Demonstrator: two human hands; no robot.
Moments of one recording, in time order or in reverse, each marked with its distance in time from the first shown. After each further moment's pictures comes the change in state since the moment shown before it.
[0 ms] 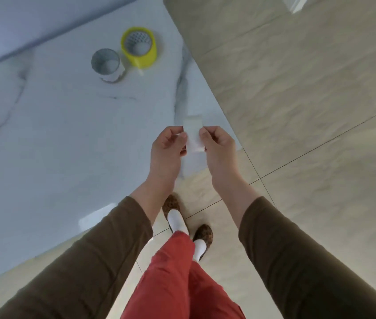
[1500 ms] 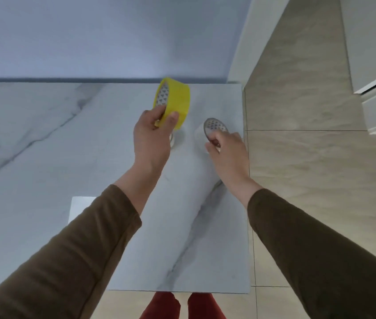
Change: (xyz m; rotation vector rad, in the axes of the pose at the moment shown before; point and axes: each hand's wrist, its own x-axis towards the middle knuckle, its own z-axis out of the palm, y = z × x) left_hand 0.232 0.151 -0.072 -0.041 0.595 0.191; right_hand 0.274 -0.111 0.156 -1.008 -0.437 -0.712
